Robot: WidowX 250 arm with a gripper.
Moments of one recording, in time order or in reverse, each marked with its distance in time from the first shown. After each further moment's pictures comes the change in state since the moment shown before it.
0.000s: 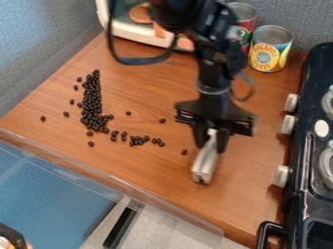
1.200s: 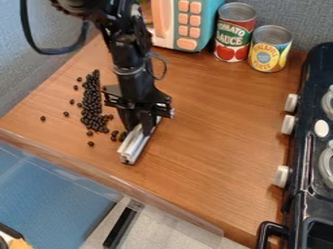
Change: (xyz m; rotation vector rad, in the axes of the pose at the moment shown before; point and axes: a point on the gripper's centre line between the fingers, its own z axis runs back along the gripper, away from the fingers) arm -0.008 0.099 0.004 0.026 0.071 -0.010
